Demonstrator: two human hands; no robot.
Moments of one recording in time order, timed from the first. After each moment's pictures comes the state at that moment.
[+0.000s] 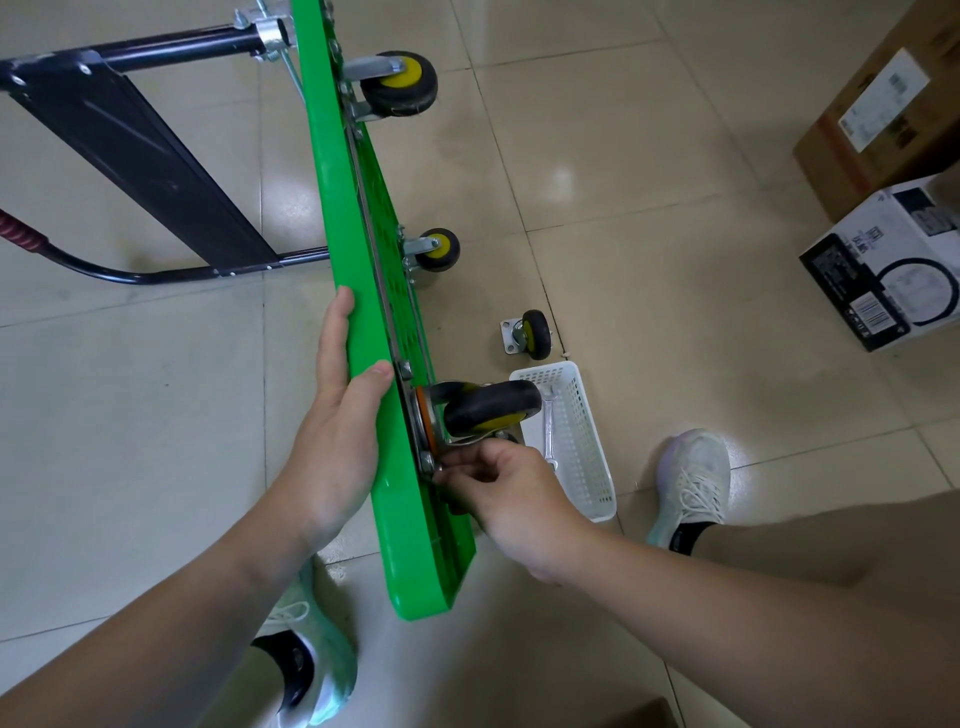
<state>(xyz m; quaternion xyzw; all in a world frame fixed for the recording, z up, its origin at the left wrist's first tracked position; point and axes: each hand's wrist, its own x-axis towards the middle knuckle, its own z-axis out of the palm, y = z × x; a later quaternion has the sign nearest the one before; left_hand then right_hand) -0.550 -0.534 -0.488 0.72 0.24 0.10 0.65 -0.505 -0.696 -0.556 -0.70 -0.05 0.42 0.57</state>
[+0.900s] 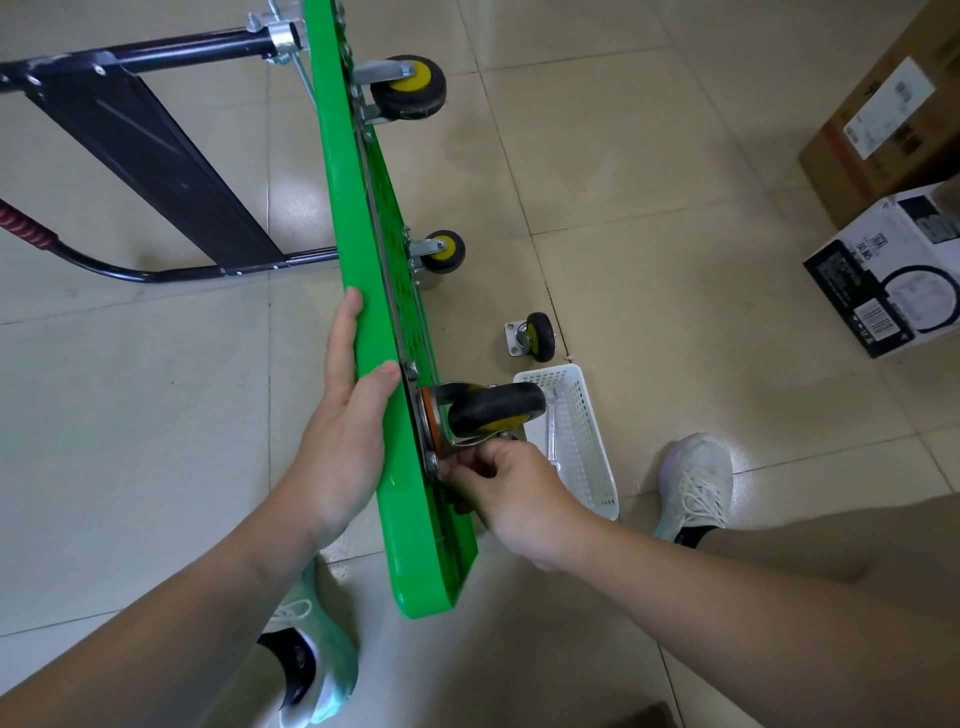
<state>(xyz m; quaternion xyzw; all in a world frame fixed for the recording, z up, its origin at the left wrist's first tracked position) -0.551 -0.534 -0.488 0.71 0.24 0.10 0.65 -0.499 -0.693 -0.557 -0.71 -0.10 0.44 0.54</state>
